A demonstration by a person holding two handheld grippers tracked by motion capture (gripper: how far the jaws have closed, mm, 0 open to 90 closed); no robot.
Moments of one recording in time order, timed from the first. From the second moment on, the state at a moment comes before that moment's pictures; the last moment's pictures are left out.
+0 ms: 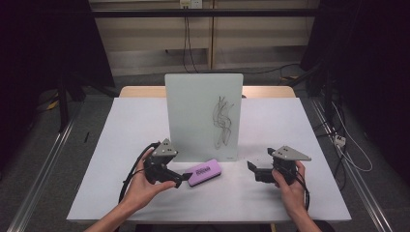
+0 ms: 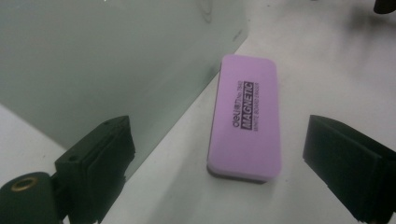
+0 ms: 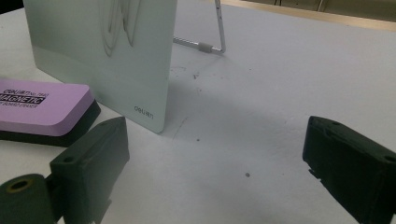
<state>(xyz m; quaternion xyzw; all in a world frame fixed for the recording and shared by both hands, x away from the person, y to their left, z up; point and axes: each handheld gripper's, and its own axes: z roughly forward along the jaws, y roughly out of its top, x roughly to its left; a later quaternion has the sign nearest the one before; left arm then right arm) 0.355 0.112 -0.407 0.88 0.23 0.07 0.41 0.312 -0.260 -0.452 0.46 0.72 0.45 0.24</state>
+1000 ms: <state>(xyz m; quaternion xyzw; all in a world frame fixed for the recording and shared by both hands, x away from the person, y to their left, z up) 0.373 0.058 -0.409 0.91 0.18 0.05 0.36 0.312 -0.260 -0.453 0.46 0.73 0.45 0.24</state>
